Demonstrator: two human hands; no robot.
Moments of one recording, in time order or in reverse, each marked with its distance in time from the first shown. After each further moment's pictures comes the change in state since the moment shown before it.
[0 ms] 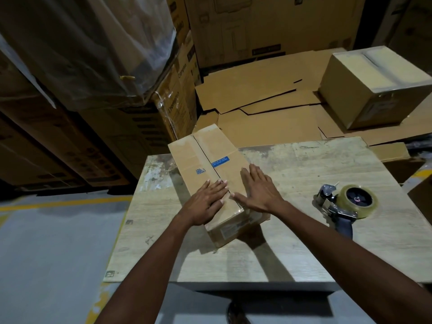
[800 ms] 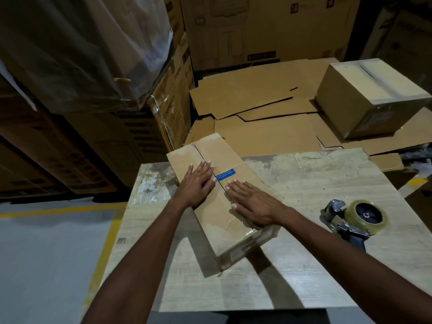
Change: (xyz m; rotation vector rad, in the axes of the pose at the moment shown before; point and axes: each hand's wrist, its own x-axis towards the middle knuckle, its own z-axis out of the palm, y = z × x) left_hand 0.067 -0.085 -0.037 0.010 0.074 -0.224; right_hand 0.041 -0.015 -0.007 -0.128 -0.117 -0.393
